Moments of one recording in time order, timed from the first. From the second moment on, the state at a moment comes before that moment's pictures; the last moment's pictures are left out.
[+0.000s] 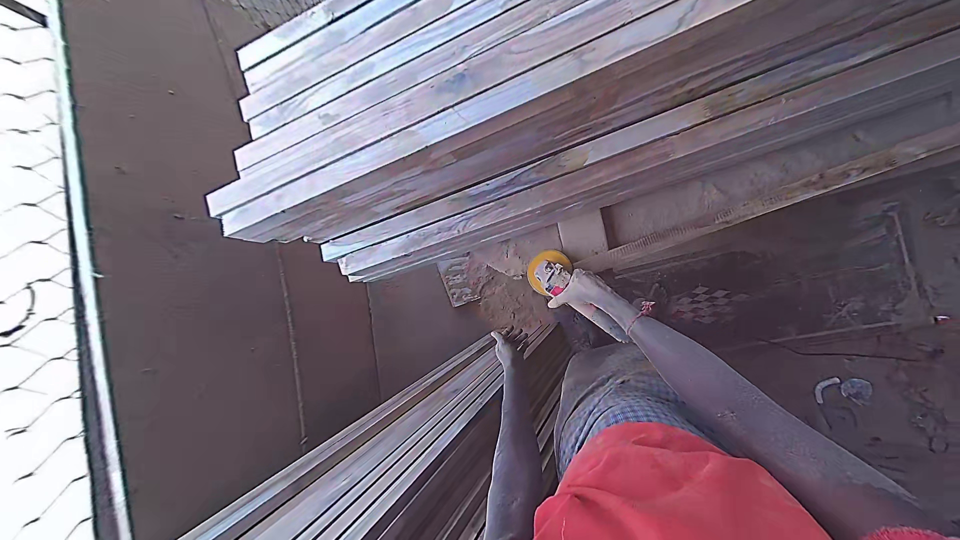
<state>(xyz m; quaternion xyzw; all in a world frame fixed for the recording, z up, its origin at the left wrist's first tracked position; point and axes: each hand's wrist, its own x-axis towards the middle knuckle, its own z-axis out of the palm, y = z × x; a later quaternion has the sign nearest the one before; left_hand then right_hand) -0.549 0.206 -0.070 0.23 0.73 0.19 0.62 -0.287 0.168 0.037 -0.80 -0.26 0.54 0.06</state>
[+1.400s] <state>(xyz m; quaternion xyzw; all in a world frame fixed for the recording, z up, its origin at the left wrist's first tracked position) -0.358 0.228 -0.077 0.66 0.68 0.08 0.32 0.075 -0.133 0.085 -0.83 0.14 0.38 0.39</state>
